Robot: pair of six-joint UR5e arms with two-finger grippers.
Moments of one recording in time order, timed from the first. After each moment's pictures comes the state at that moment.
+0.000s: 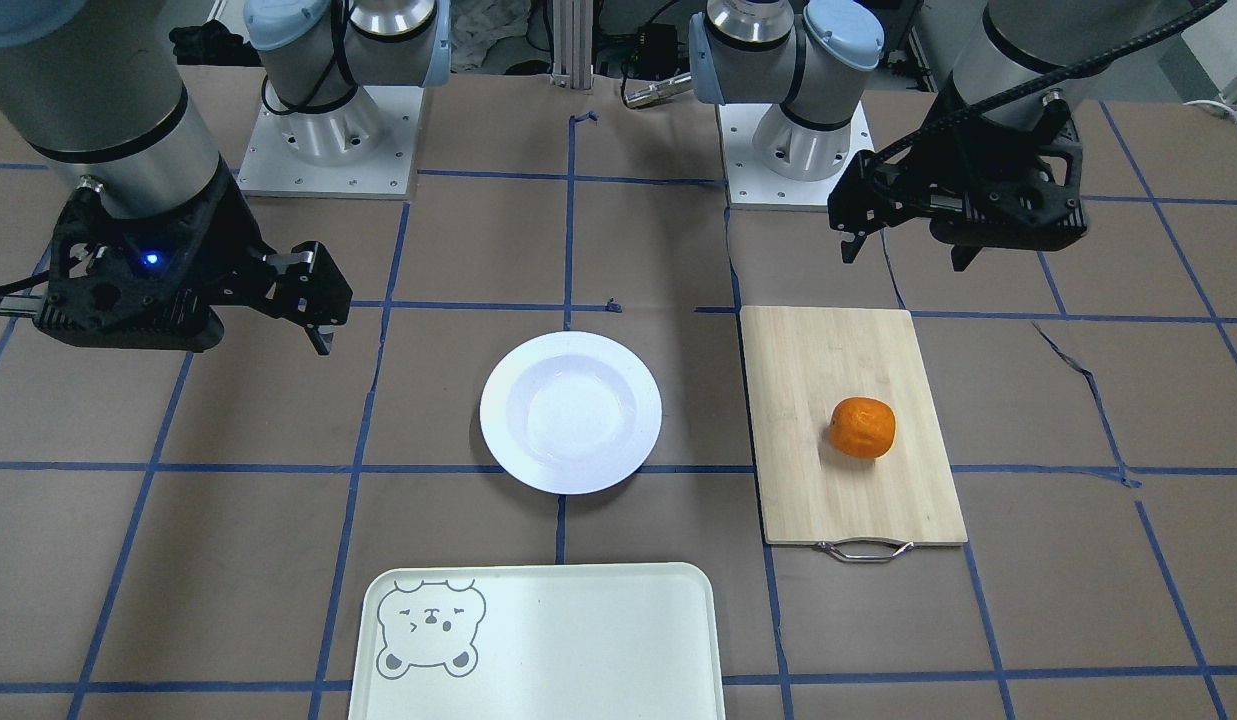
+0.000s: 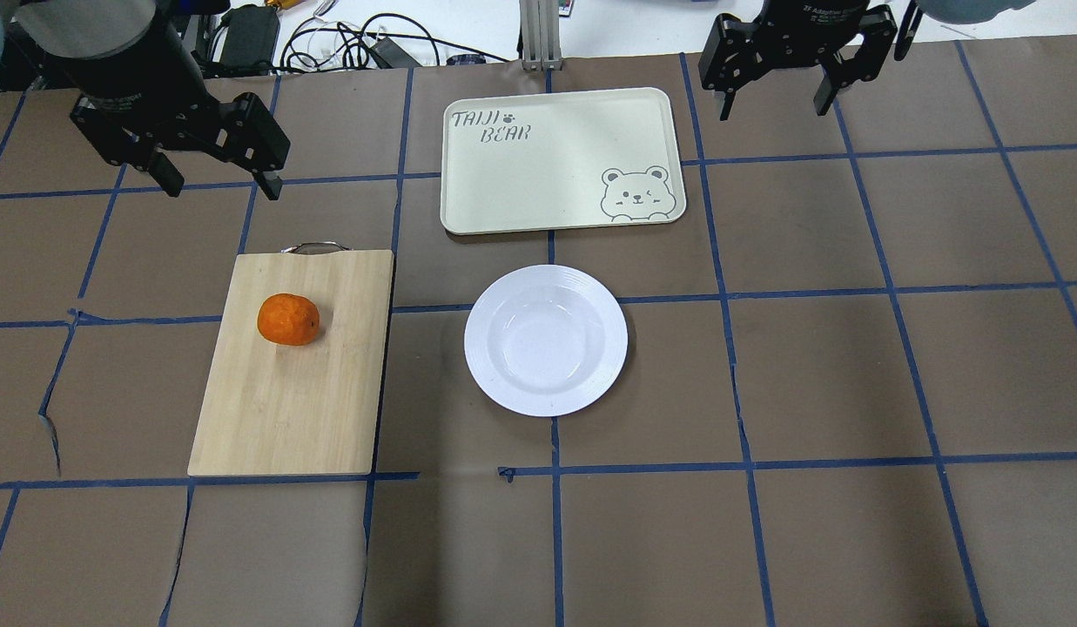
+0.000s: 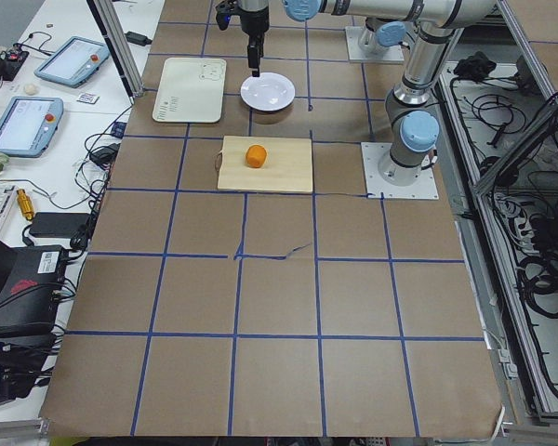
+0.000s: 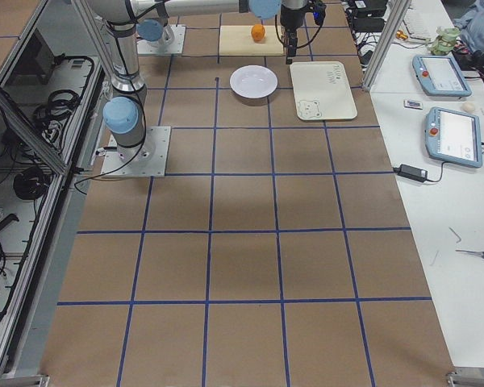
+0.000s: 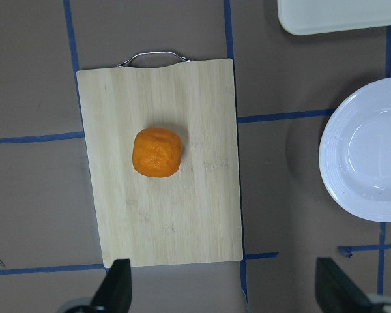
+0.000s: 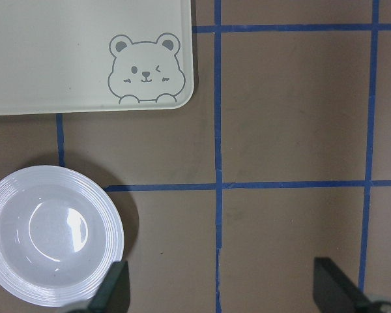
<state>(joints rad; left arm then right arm) -1.51 -1.61 -1.44 -1.70 1.60 0.14 1.61 -1.36 1.31 -1.56 -1.58 0.04</state>
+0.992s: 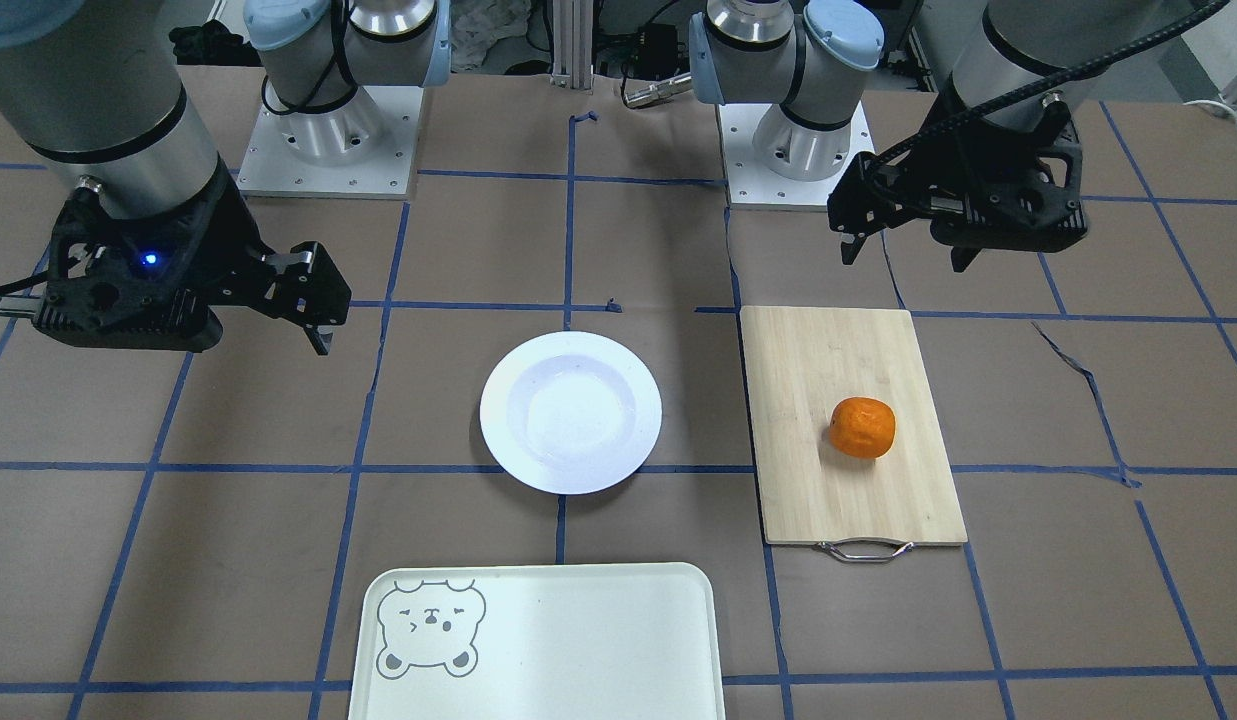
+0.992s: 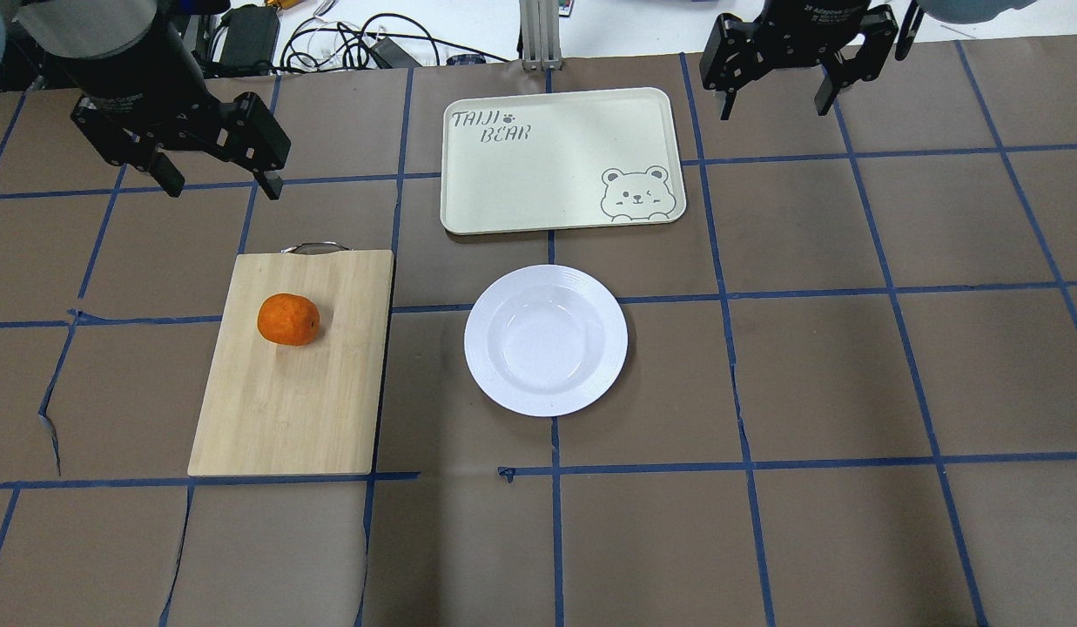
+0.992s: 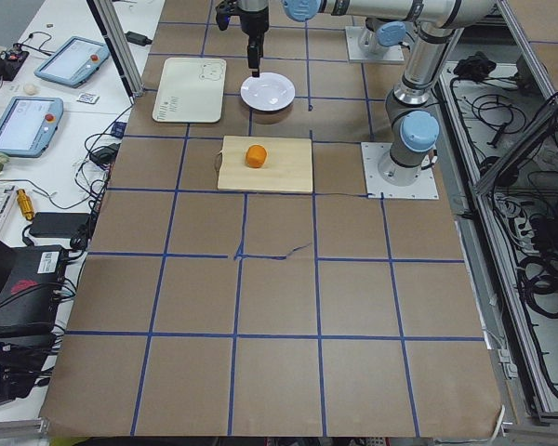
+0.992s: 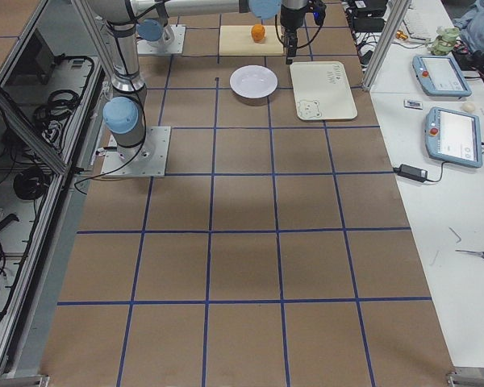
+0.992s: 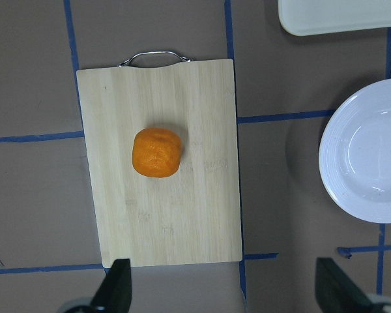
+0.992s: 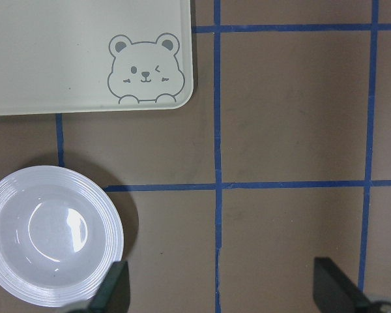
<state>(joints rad) -1.51 -1.62 -1.44 -1.69 1.60 0.13 1.60 -1.36 1.31 -1.56 -1.58 0.04</state>
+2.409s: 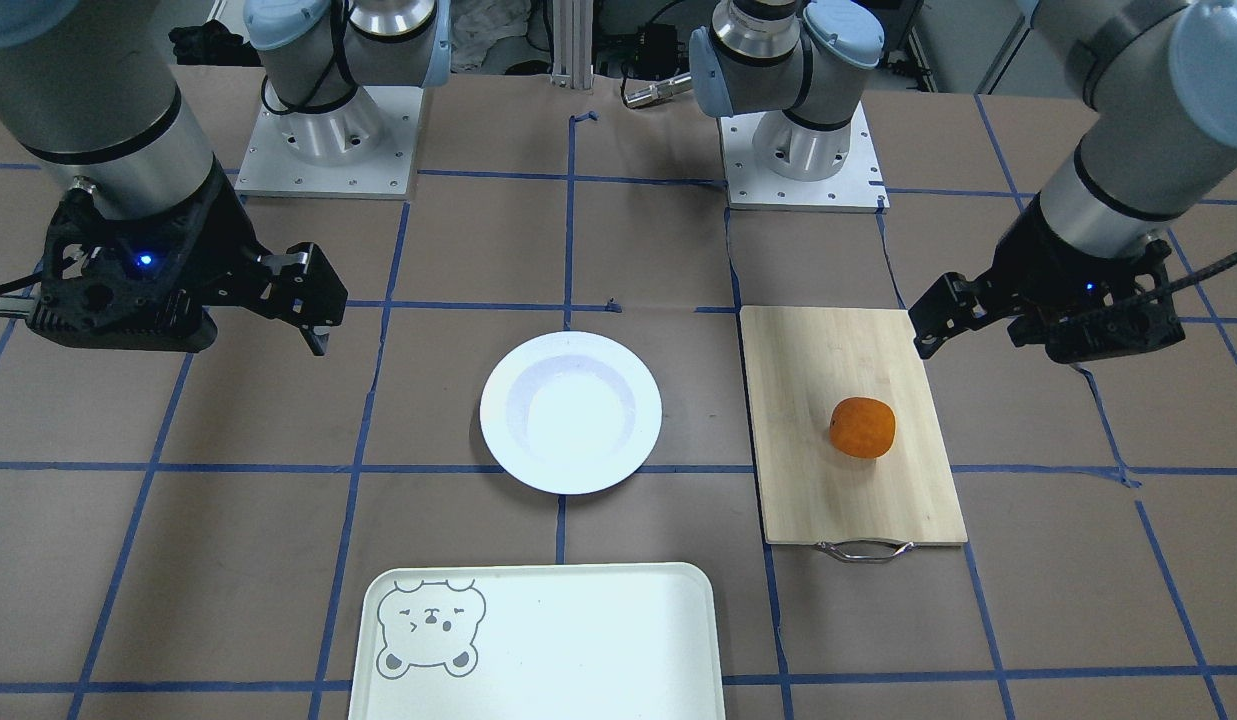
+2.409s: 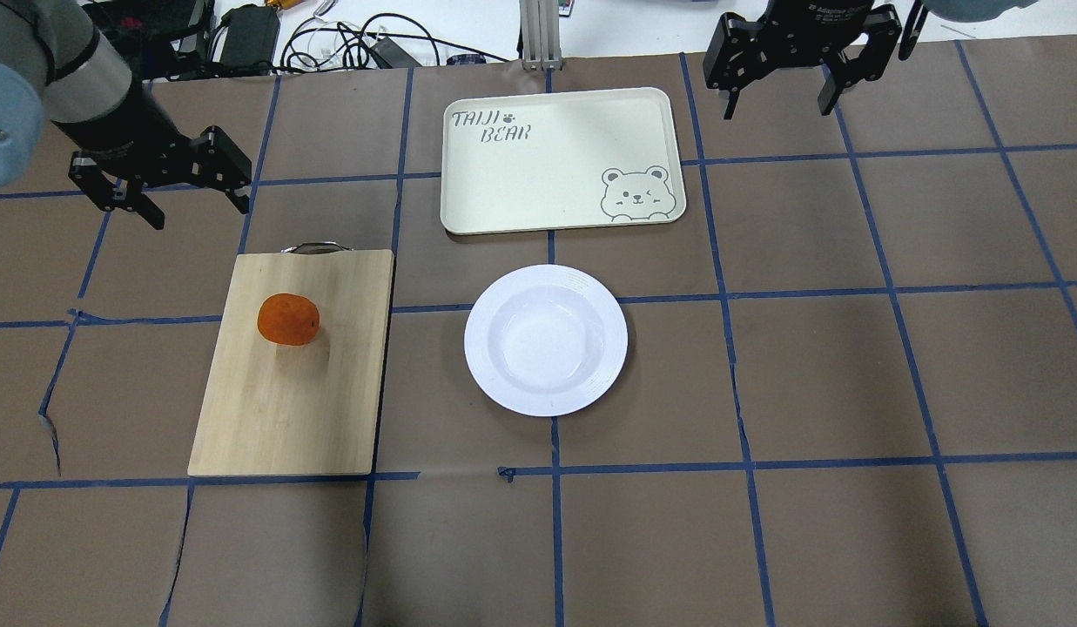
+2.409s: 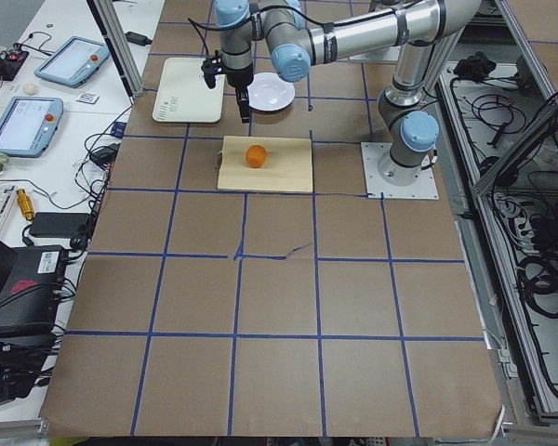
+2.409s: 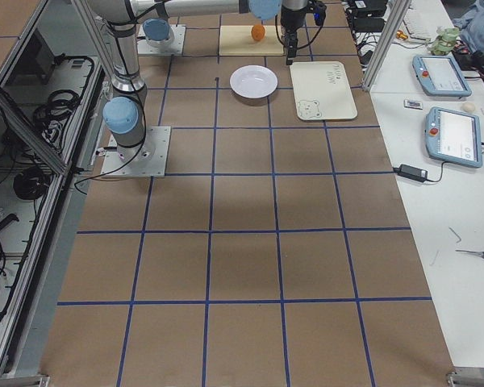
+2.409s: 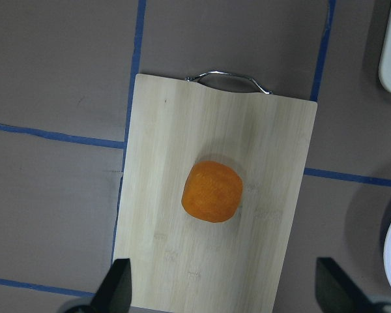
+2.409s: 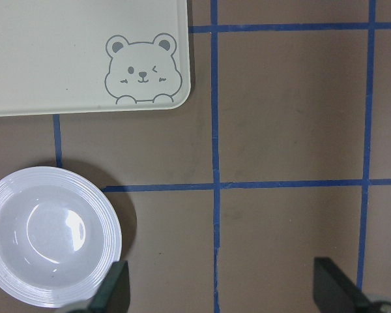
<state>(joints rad) -1.35 -1.70 -1.64 -1.39 1.57 0.05 1.60 -1.36 1.31 -1.55 -1.58 0.04</state>
